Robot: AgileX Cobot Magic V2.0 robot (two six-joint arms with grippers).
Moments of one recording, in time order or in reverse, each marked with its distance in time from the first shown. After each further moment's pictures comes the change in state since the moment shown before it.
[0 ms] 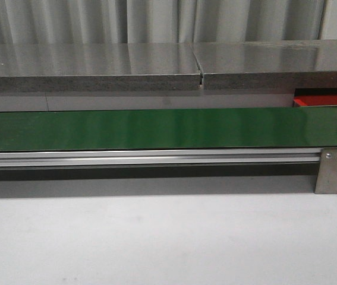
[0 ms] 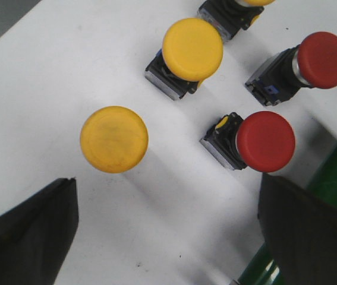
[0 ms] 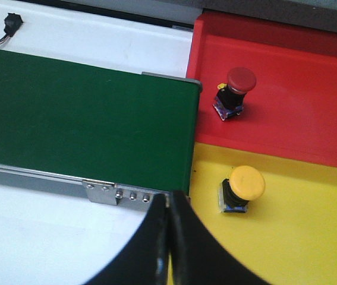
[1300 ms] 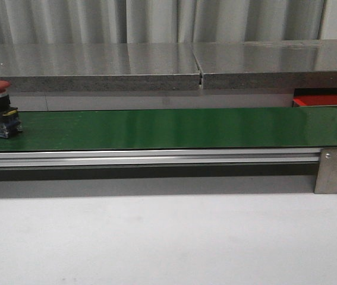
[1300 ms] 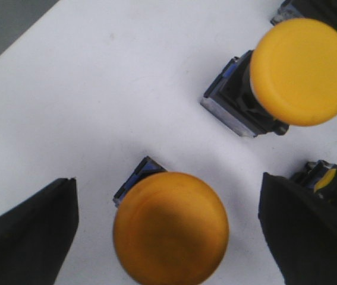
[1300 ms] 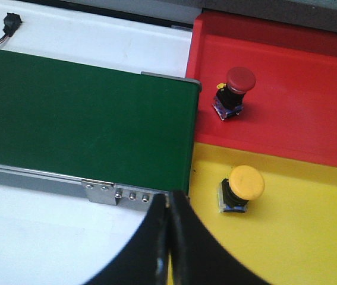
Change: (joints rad) left arm 0.005 0.188 -0.005 0.063 -0.189 0.000; right arm 0.000 0.000 0.000 0.000 0.000 0.000
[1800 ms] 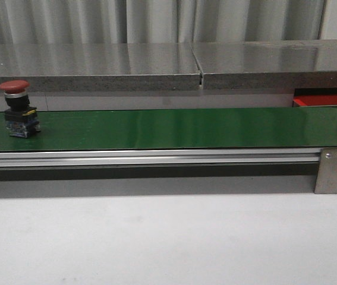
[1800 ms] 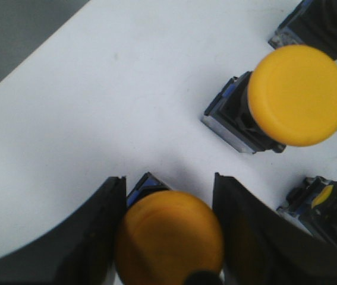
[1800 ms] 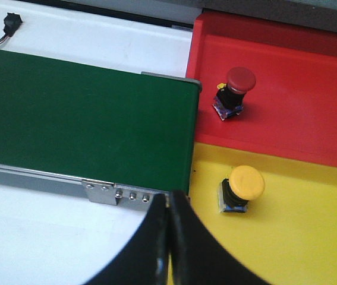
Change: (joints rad) left arm 0.000 0.000 -0.004 -0.004 -0.027 0.000; right arm 0.000 0.000 0.000 0.000 0.000 0.000
